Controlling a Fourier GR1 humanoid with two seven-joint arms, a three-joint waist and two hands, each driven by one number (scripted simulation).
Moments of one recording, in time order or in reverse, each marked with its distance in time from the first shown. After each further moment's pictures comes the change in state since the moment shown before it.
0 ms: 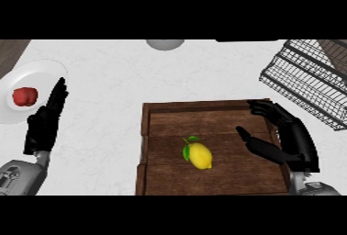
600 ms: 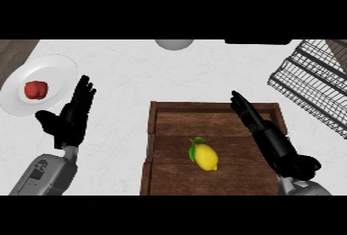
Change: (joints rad) left arm -0.051 -0.172 0.008 0.029 0.169 -0.029 -0.061; right arm -0.043 -0.027 0.130 -0.002 -0.145 0.261 -0.128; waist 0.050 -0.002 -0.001
